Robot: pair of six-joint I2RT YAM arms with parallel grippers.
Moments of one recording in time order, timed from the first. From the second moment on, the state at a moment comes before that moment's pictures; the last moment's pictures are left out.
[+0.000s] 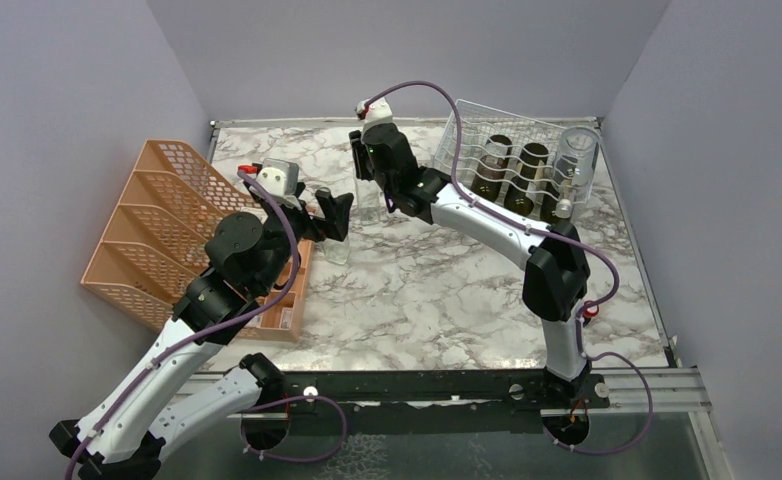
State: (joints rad) left arm -0.70 0.74 1.00 -0.24 -0.30 -0.18; right arm 0.86 2.01 1.81 -0.08 0.43 0.13
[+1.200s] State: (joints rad) left arm -0.76 1.03 0.61 0.32 0.27 -0.19; right arm 0.86 1.22 1.39 -0.48 0.20 0.28
